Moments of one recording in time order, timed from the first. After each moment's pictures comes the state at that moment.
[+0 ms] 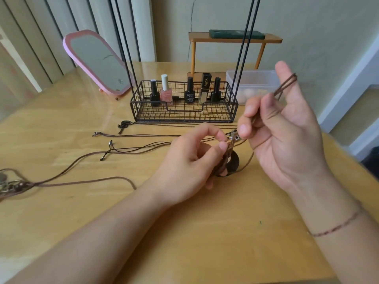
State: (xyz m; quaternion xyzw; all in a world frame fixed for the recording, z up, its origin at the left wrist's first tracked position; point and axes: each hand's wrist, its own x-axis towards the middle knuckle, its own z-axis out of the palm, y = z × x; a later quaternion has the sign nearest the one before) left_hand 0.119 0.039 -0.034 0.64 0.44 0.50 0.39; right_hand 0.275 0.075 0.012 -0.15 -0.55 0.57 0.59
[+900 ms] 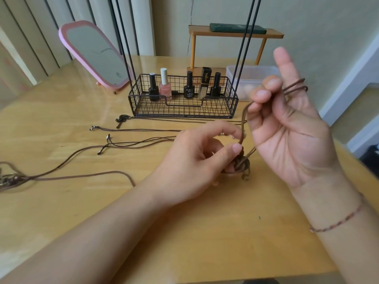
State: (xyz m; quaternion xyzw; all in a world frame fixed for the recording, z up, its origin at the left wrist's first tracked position) left_hand 0.125 0.030 -0.026 0.67 0.41 0.49 0.37; right_hand 0.285 0.089 0.005 0.05 -0.43 0.73 0.53
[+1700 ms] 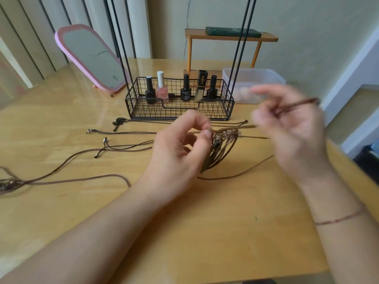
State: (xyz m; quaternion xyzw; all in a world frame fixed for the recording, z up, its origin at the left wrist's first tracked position) left_hand 0.118 0.034 -0.031 0.65 0.41 0.59 0.24; right_hand 0.305 0.094 0.000 -0.27 -0.74 0.30 0.54
